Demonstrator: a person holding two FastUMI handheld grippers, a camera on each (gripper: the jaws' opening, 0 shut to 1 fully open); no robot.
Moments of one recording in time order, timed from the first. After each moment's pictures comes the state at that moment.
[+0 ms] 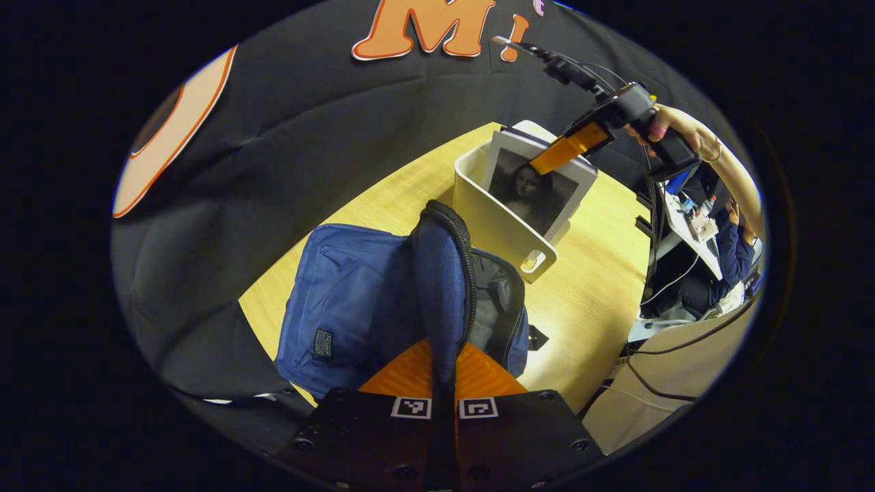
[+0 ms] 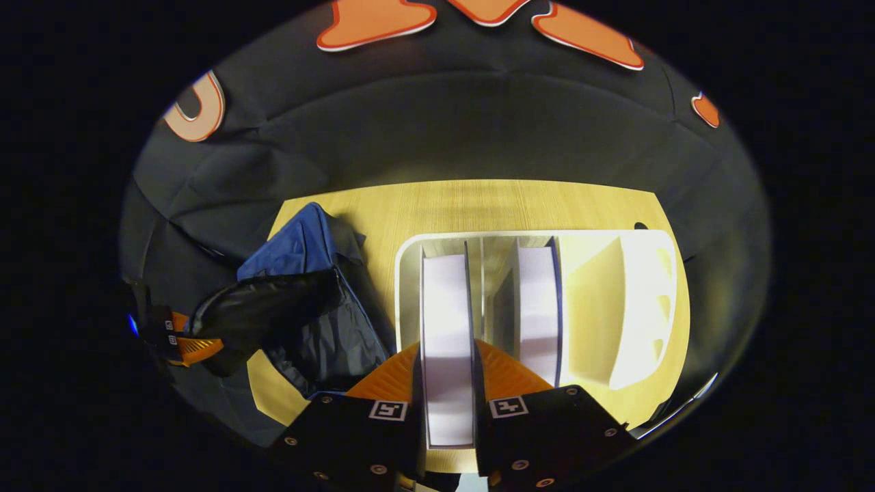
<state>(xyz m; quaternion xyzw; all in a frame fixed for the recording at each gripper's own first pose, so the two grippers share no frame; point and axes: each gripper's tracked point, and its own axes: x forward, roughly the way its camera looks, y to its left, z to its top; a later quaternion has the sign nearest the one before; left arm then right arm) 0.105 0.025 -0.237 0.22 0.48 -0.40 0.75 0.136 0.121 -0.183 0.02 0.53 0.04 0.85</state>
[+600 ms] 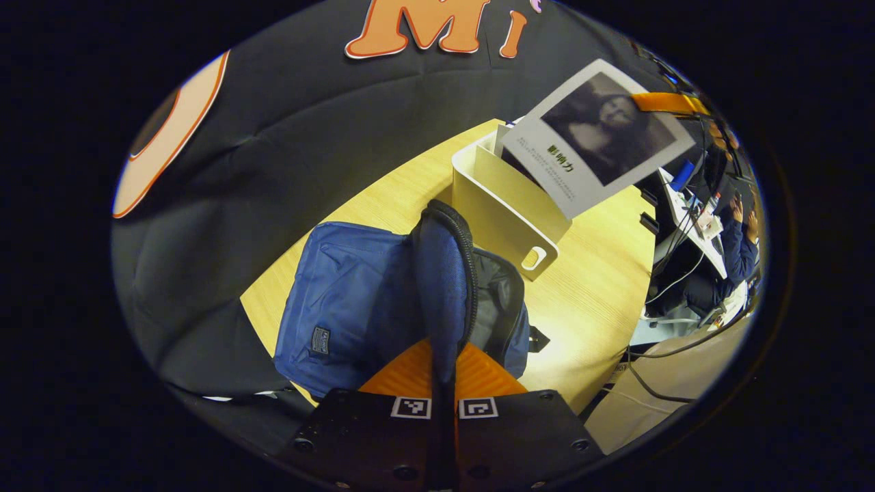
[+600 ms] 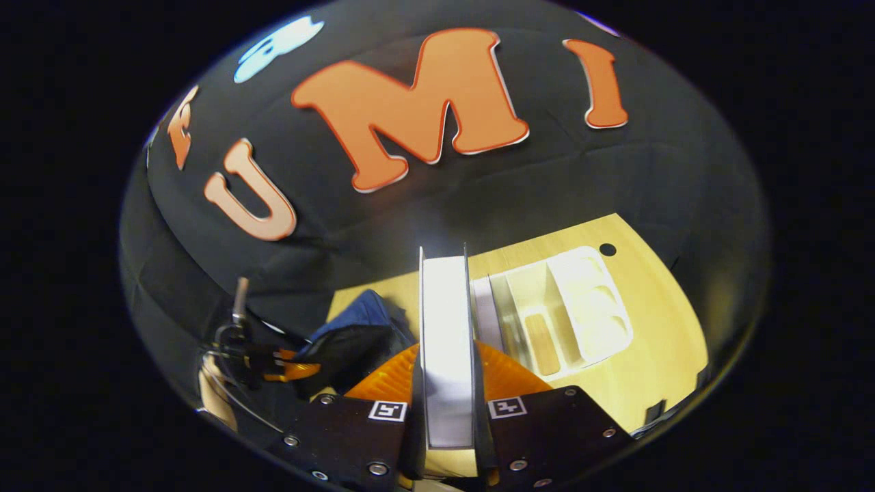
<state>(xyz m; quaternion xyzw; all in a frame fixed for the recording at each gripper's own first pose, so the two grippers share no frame) 0.104 0.017 -0.243 0.23 0.48 -0.40 0.75 0.043 0.086 -0.038 0.21 0.33 0.04 0.92</state>
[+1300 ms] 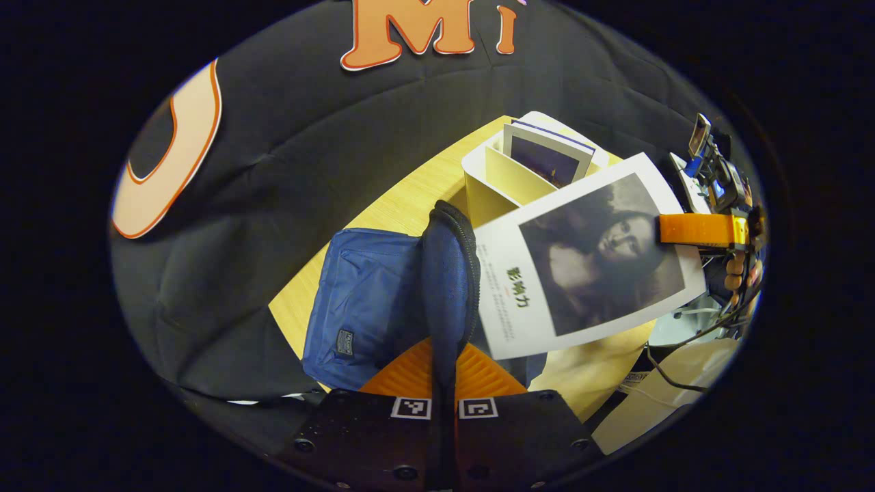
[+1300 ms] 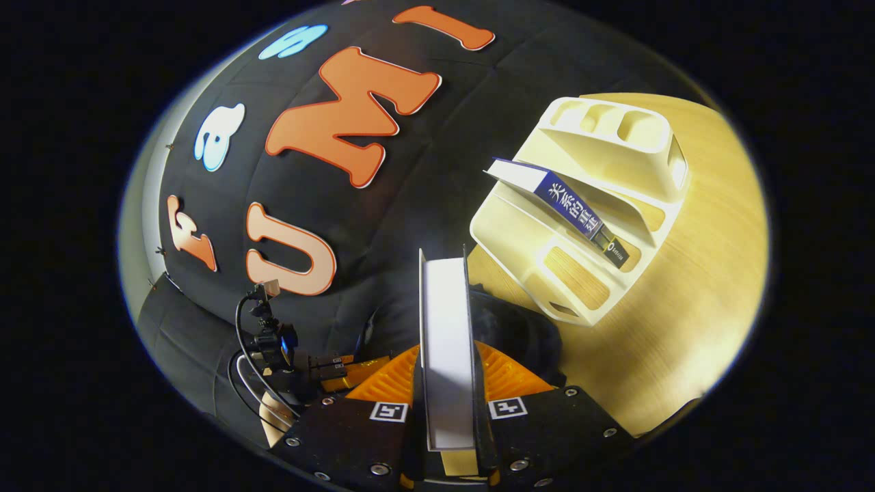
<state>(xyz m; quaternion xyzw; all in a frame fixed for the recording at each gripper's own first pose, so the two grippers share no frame) 0.107 0.026 -0.222 0.28 0.45 -0.37 0.76 0.010 0.222 -0.167 0.49 0.22 0.04 0.84</state>
